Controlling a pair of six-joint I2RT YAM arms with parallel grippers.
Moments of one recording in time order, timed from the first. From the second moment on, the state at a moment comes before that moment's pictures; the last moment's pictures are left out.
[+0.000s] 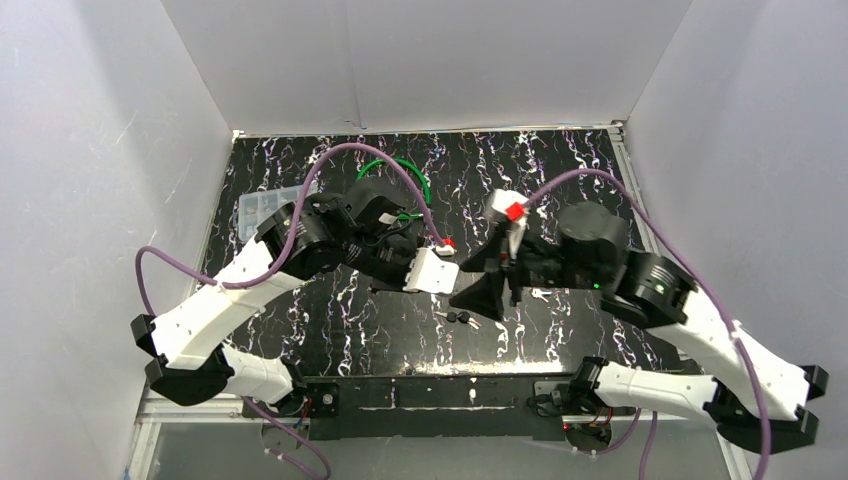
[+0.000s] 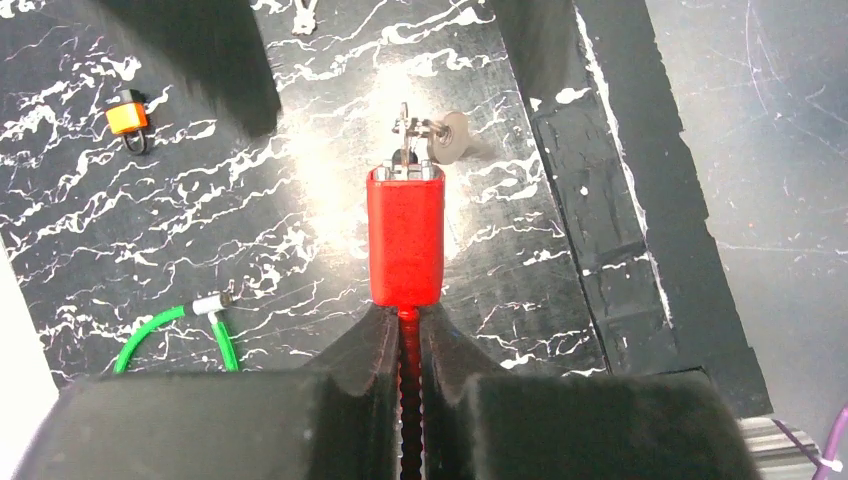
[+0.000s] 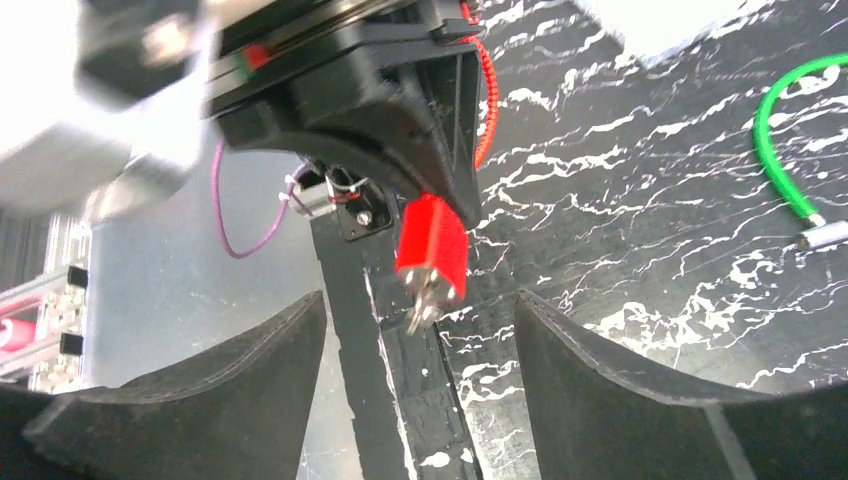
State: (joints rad) left arm -1.01 1.33 1.72 -1.28 0.44 0.82; right arm 1.03 0.93 1.31 -0.67 -0.37 0.15
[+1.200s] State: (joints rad) left arm -1.01 1.35 1.75 -1.26 0.43 0.69; right arm 1.03 0.83 1.13 -0.45 -0.30 0.24
